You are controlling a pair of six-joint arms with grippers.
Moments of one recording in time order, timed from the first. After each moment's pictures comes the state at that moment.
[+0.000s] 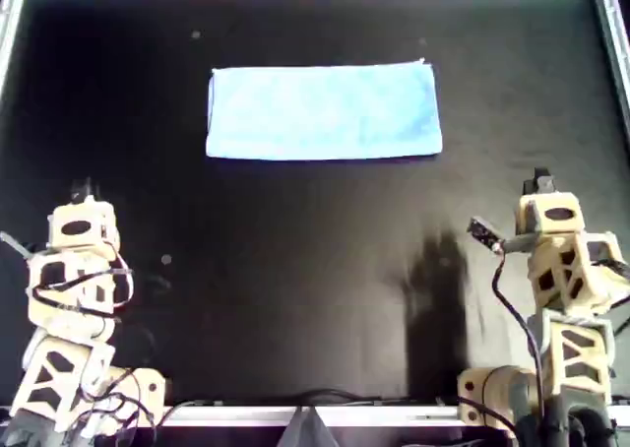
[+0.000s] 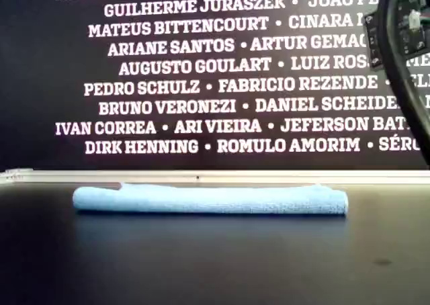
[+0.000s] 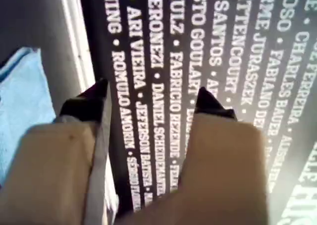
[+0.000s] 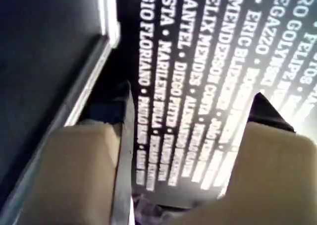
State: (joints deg) left arm -15.8 177.1 166.7 5.7 -24.1 5.5; right arm -8.3 151.9 162.5 -0.5 -4.1 -3.2
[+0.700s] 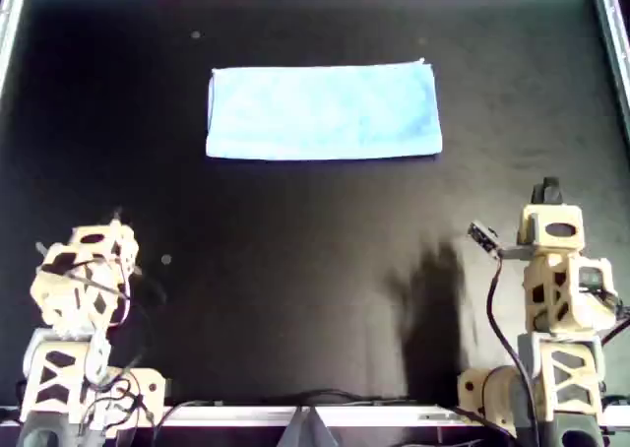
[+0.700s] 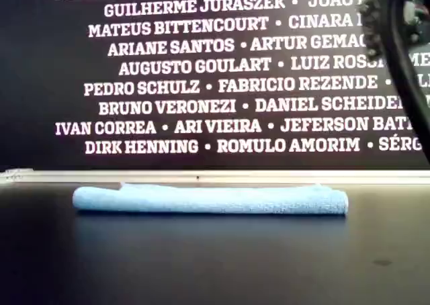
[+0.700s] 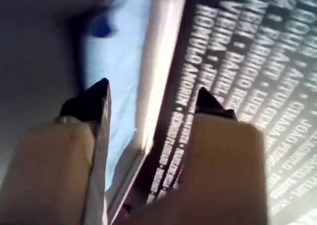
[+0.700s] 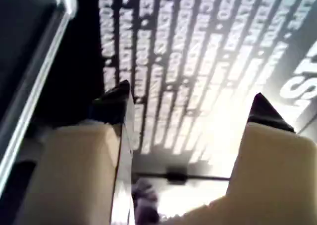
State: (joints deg) left arm -1.1 177.1 173.1 19.2 3.6 -4.0; right arm -0.8 169.1 172.6 4.2 9.0 -3.1
